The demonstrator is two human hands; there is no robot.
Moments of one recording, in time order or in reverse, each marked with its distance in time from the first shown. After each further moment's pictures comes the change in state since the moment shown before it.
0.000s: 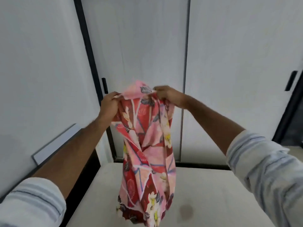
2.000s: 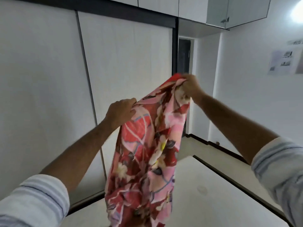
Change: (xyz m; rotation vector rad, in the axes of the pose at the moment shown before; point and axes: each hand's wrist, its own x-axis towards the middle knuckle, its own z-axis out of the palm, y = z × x) left_hand -0.051 0.169 0.272 0.482 -0.386 1.001; right_hand -0.297 -0.068 -0.223 -0.664 1.257 0.315
